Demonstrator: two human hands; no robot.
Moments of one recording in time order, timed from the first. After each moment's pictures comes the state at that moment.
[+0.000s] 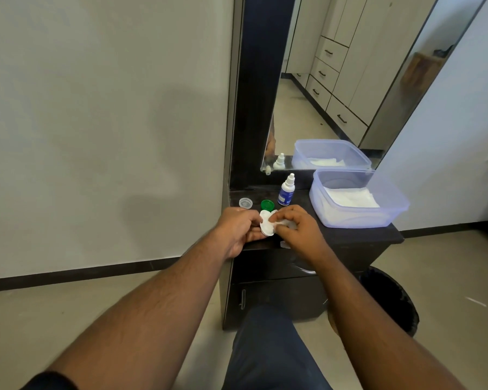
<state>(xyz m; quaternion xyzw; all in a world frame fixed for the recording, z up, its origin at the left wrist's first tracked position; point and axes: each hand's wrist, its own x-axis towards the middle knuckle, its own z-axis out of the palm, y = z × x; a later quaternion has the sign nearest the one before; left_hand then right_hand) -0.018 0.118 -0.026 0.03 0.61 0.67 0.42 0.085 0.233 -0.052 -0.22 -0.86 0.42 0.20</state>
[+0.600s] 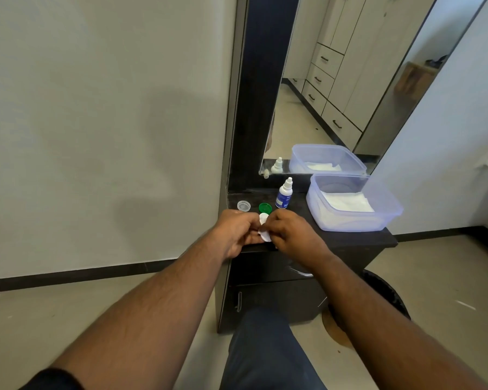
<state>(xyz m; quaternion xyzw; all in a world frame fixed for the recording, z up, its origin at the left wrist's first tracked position) -0.019 0.115 -0.022 0.03 0.60 0.67 0.44 0.086 0.224 -0.029 -0.05 -0.98 0.14 0.13</state>
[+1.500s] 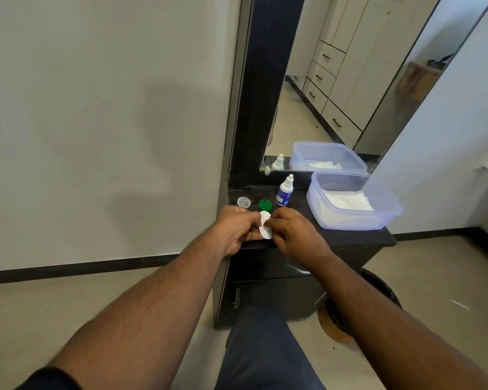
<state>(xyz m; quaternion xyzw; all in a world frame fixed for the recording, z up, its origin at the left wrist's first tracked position) -0.021 0.118 -0.030 0.03 0.61 0.67 0.43 0.087 0.228 -0.039 -0.04 -0.98 0.10 0.17</state>
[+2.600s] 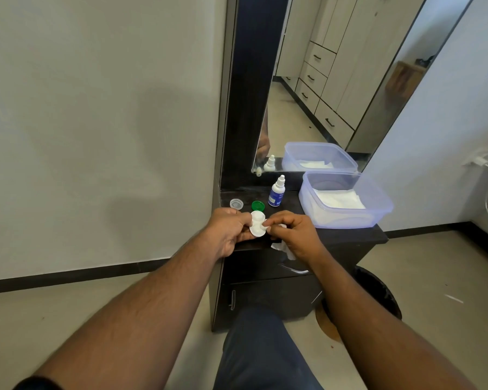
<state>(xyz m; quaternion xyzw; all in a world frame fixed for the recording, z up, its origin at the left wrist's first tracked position) -0.016 0.121 -0.025 0.01 0.62 0.67 0.41 0.091 0.241 -0.053 -0.20 -0.78 0.56 0.19</state>
